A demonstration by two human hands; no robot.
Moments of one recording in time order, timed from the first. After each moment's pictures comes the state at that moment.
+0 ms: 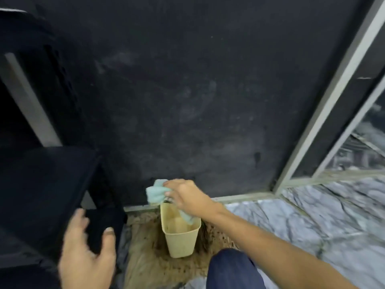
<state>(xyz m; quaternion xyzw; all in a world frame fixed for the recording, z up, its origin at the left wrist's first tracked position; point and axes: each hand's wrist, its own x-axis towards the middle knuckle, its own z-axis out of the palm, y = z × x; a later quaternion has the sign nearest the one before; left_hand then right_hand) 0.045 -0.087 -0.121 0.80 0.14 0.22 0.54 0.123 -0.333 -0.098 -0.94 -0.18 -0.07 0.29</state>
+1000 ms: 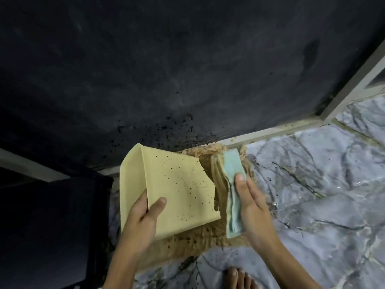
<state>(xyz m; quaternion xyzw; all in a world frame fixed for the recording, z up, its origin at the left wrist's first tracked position) 0.176 -0.228 -0.323 0.81 0.09 -0.23 0.53 0.106 -0.447 -0.356 -0.56 0.23 -0.08 0.80</state>
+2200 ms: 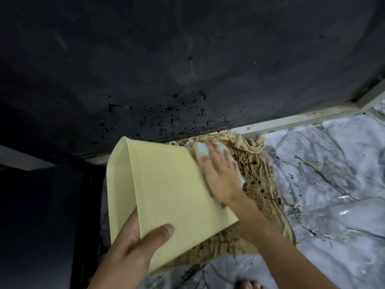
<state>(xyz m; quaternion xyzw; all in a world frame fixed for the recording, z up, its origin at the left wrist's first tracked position) 0.175 -0.193 -0.367 0.74 0.12 -0.31 0.59 0.231 -0.413 -0.451 -0.87 0.20 0.11 0.43</state>
